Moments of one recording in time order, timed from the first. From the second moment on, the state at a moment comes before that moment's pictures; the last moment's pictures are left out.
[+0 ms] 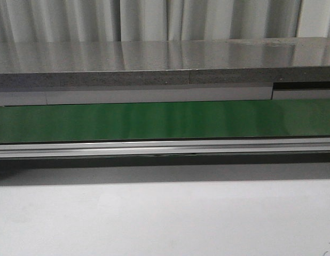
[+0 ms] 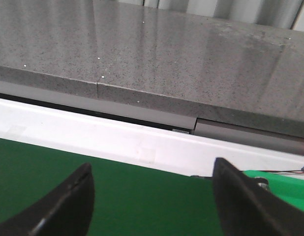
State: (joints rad) left arm -0.01 0.19 -0.26 -0.31 0.20 0.28; right arm 0.11 0.86 -0.57 0.37 -0.03 -0.47
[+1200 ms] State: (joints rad) left arm -0.01 0.19 -0.26 -0.31 0.20 0.28; right arm 0.11 0.27 -0.27 0.49 0.16 -0.47
